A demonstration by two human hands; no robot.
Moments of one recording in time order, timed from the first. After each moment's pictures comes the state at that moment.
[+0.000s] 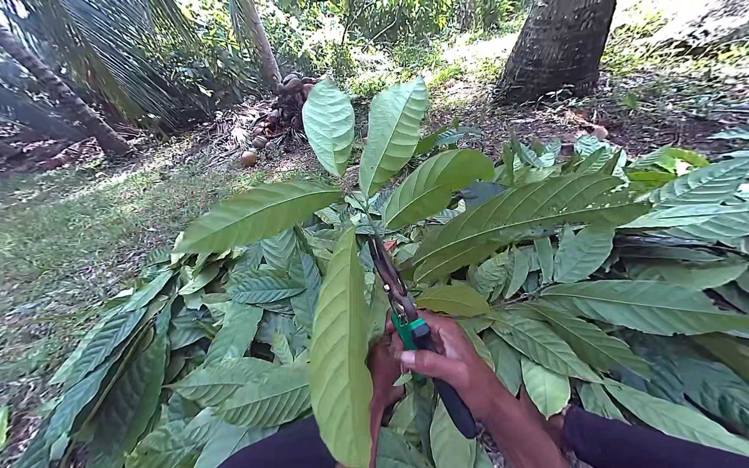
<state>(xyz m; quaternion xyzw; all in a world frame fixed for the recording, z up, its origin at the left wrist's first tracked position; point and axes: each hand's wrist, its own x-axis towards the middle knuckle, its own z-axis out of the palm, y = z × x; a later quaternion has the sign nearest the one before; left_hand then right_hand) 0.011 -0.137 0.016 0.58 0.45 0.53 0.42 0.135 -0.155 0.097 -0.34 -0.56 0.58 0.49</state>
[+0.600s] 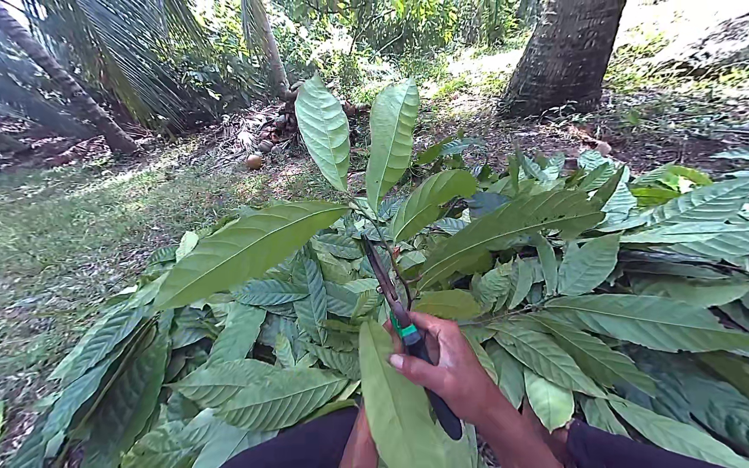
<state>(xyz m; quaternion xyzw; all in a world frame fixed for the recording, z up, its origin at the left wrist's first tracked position) 0.026 -0.140 0.068 0.31 0.48 0.58 0.58 0.120 -0.154 0.111 -0.40 -0.57 0.53 0.49</state>
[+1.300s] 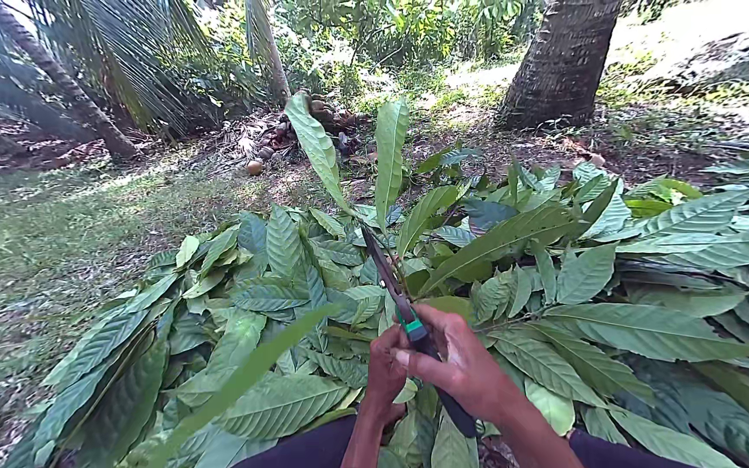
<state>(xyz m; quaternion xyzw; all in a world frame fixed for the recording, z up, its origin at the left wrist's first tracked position) -0.002 -0.115 -0.010 0.64 0.31 0.61 0.34 0.127 -0.150 0.135 -0.43 -0.64 0.45 0.45</state>
